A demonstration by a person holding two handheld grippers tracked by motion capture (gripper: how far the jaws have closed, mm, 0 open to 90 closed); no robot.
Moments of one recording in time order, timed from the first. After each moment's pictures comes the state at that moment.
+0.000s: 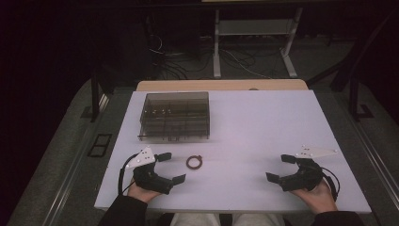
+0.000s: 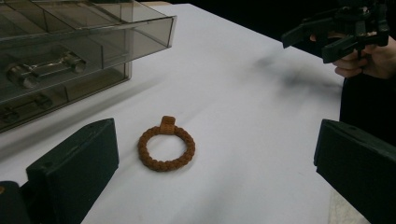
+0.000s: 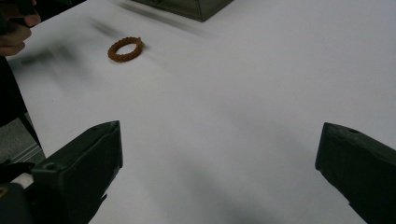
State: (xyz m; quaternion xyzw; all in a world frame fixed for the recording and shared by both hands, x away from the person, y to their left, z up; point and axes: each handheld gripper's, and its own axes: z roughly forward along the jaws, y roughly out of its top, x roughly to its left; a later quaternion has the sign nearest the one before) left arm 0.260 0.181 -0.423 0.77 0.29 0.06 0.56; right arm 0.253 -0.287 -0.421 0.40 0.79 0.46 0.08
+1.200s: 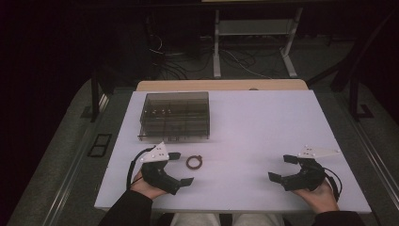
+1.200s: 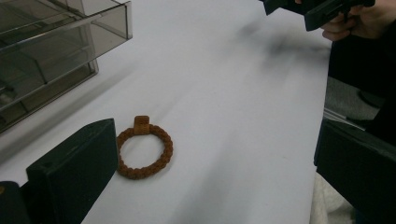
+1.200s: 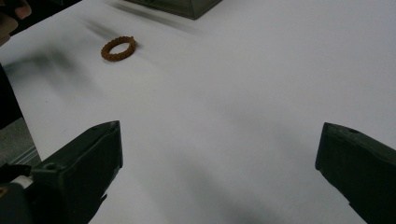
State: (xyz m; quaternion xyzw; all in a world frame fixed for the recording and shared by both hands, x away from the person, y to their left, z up) left arm 0.269 0.154 -0.404 0.83 0.24 0.04 0.50; right arm 0.252 -0.293 -0.423 0.41 0.79 0.46 0.08
